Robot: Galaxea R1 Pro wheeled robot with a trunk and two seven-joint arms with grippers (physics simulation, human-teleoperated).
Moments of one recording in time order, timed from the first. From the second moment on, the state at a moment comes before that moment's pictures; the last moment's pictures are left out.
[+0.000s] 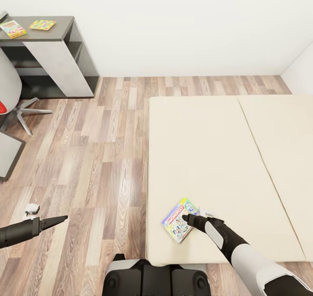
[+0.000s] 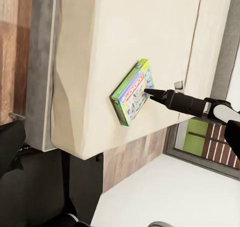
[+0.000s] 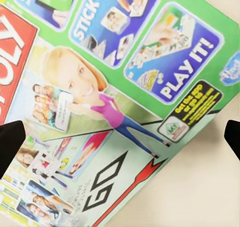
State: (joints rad) left arm -0.39 0.43 0.52 -1.11 -0.09 0.89 -1.56; right arm -0.75 -0.03 0.31 -0.39 -0.61 0.29 0.02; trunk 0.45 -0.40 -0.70
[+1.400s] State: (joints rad) left arm -0.39 0.43 0.53 -1.11 -0.09 0.89 -1.56; right arm -0.75 0.00 0.31 -0.42 -0.60 0.27 0.01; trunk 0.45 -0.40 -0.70
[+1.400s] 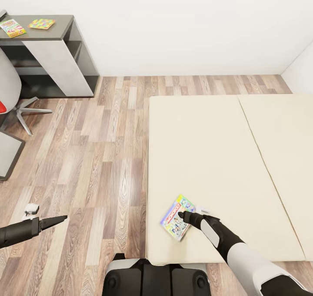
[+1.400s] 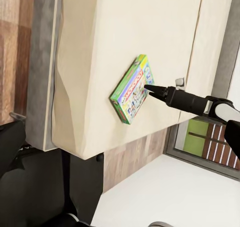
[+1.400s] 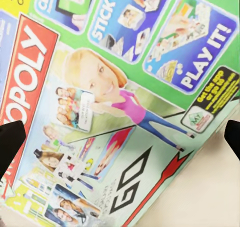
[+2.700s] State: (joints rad) left arm -0.39 0.43 0.53 -1.11 -0.09 0.89 -1.56; right arm -0.77 0.01 0.31 -0.42 -0.60 0.27 0.01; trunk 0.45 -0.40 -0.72
